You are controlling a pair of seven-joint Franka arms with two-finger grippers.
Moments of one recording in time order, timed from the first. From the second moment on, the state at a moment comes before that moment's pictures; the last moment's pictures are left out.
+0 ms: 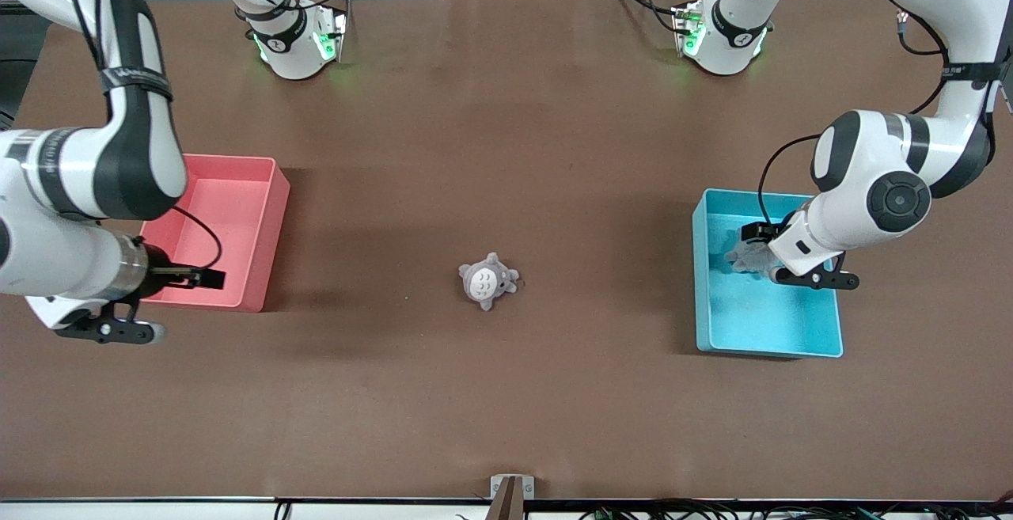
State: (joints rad) left arm 0.14 0.28 -0.31 -1.90 0.15 1.97 -0.08; right arm 0.16 0.47 -0.19 -1.35 0.03 1.64 0.06
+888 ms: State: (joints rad) left arm -0.13 0.49 -0.55 -1.59 0.13 1.92 -0.91; right arm 0.01 0.41 -0.19 -1.32 0.02 1.54 -0.08
